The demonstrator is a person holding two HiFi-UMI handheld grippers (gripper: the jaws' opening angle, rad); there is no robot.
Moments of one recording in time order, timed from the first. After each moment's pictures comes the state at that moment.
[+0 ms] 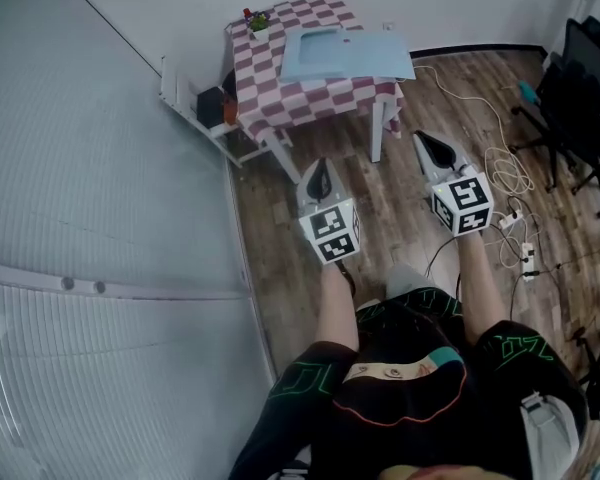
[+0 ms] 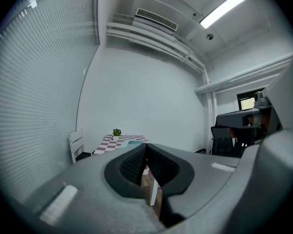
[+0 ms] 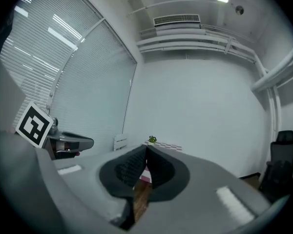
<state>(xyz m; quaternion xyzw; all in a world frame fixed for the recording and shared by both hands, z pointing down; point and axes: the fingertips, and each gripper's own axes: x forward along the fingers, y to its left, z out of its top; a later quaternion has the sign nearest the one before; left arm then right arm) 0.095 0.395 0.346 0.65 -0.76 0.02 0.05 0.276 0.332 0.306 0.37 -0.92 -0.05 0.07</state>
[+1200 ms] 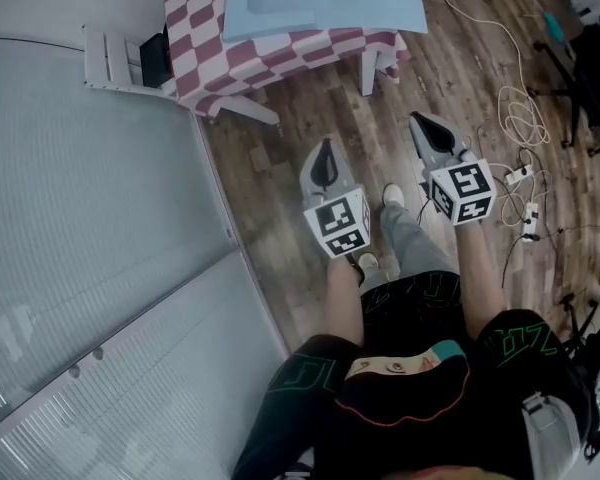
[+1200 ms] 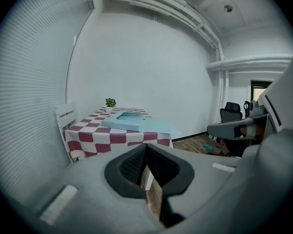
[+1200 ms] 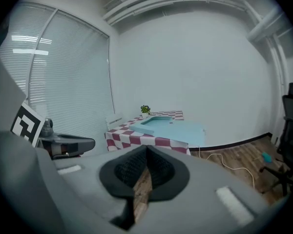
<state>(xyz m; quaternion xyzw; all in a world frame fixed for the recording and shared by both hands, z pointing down) 0.117 0.210 0.487 0.63 -0.76 0.10 0.17 0.266 0.138 0.478 0.35 -0.92 0.12 0.15</state>
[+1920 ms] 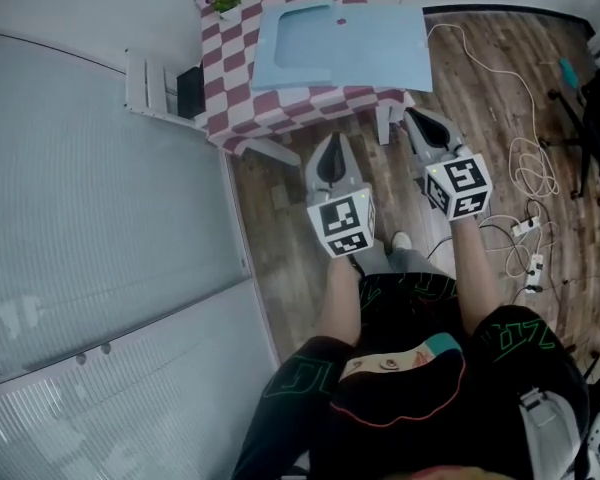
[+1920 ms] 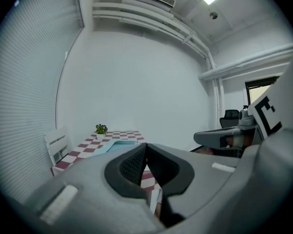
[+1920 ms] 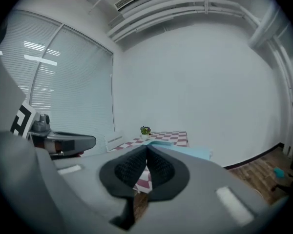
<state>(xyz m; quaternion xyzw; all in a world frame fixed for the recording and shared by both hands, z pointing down) 0.130 0.117 0.383 0.64 -0.76 0.07 0.07 0.247 0.044 0.400 0.32 -0.94 0.08 0.07</state>
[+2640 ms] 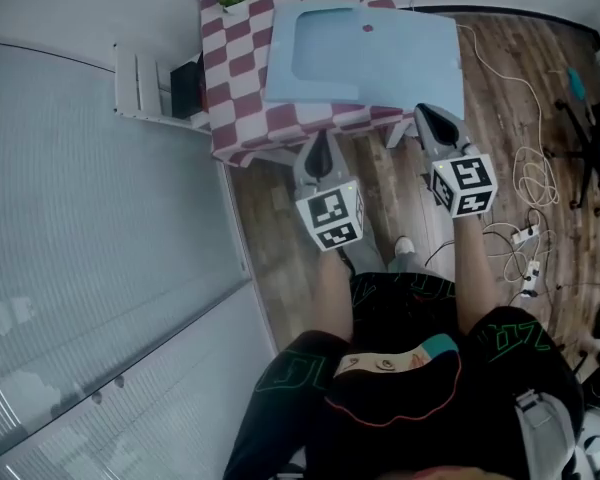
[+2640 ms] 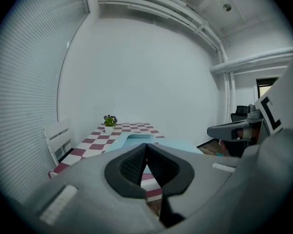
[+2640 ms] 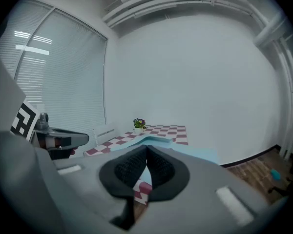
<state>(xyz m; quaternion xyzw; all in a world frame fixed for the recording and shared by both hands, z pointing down) 0.009 0.039 0.421 0.62 -0.77 0.08 0.10 0.168 -0.047 0.426 0.35 -0.93 0.08 0.11</state>
